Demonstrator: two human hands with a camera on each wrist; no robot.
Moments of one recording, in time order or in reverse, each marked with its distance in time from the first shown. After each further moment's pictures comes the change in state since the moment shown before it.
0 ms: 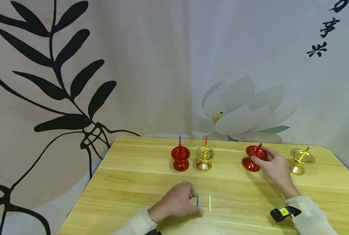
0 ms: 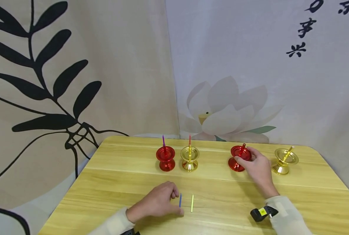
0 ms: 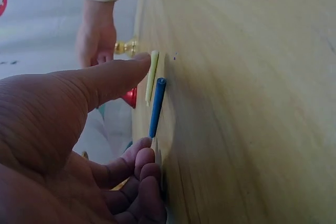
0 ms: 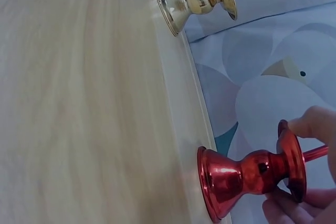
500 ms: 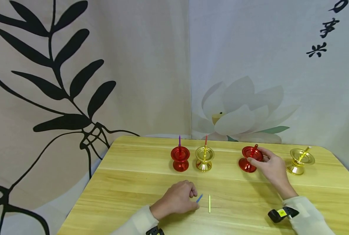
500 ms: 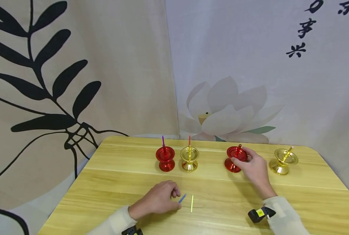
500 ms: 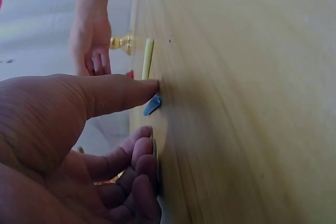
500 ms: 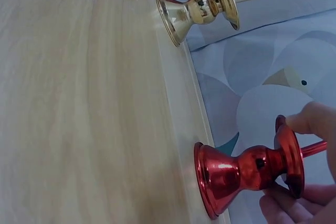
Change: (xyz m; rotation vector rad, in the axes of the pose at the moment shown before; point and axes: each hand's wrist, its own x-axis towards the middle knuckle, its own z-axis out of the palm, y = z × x) left_hand 0.010 0.000 0.000 0.075 0.045 0.048; right_hand -0.002 -0.006 0.005 0.021 -0.054 -0.010
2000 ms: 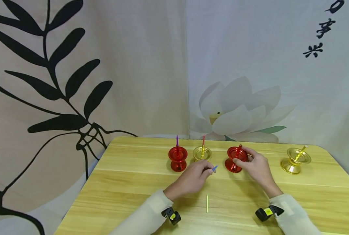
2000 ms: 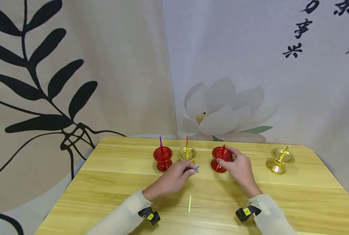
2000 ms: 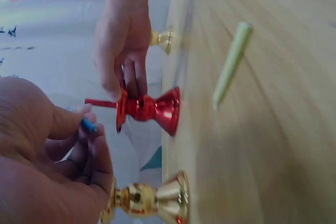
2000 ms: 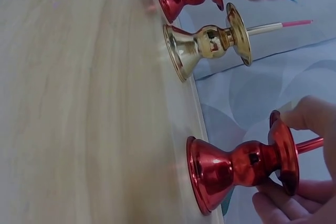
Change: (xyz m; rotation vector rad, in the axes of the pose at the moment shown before) left_hand 0.065 0.032 -0.011 -0.263 0.133 0.212; right_hand -0.003 -0.026 0.028 0.053 -0.086 -0.039
